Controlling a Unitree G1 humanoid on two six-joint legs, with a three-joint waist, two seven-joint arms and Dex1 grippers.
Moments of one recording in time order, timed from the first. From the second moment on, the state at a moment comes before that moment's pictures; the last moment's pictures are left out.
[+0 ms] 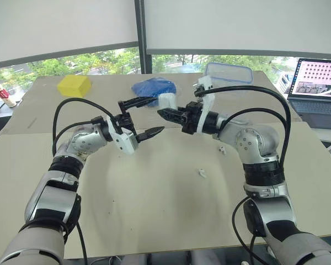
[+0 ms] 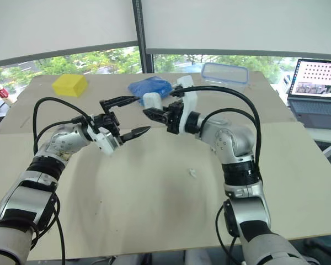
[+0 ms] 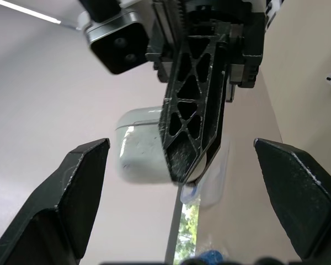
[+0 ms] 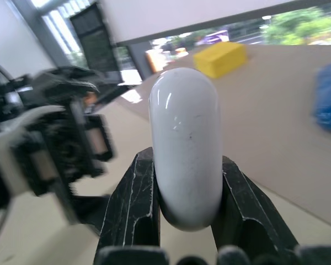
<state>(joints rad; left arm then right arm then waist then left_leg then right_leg) -0.93 0.59 -0.24 0.91 0.17 -1.26 -0.52 -0.90 -0.27 0.00 0.09 0.54 0.85 0.61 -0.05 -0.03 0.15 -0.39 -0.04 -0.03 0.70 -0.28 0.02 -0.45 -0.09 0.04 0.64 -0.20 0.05</state>
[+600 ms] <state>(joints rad) -0.86 0.55 -0.21 0.60 -0.20 -0.47 -1.06 -0.84 -0.44 0.33 0.19 0.04 0.32 0.78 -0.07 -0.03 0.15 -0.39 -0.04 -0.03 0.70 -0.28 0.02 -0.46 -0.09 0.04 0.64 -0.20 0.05</state>
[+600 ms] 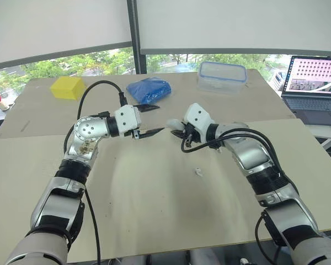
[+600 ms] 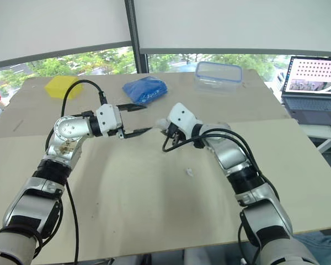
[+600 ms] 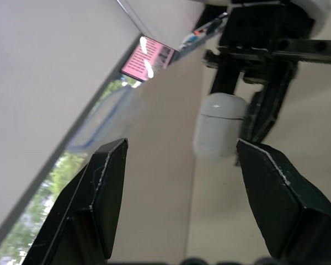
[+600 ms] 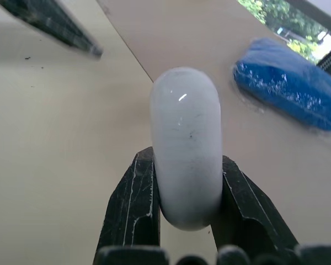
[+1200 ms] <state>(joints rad) -0.96 0.53 -0.21 0.67 -0.10 -0.42 -1.19 -0.86 -0.48 0.42 0.19 -0.16 0.18 0.88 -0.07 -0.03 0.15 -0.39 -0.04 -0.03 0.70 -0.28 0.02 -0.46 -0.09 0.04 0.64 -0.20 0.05</state>
